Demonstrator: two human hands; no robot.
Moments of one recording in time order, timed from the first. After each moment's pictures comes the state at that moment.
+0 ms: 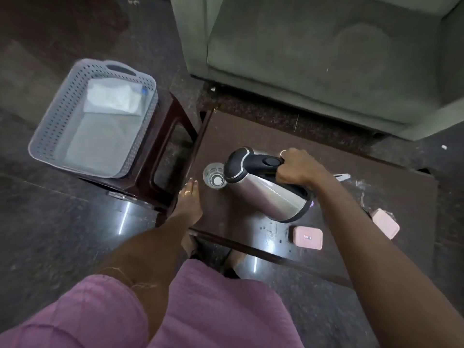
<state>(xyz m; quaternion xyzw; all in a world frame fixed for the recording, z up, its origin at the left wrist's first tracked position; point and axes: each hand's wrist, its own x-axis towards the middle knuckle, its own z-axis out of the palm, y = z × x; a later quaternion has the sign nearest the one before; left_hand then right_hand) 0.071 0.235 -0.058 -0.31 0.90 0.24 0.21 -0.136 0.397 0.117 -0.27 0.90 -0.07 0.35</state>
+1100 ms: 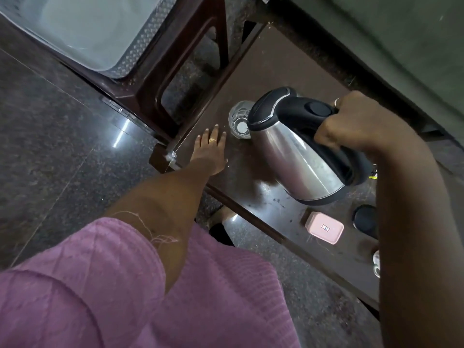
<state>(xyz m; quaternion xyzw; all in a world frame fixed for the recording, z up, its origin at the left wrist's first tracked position) 0.062 0.253 -0.158 -0.33 0.87 0.21 0.30 -0.127 0.344 0.086 -0.27 0.89 0.02 0.37</state>
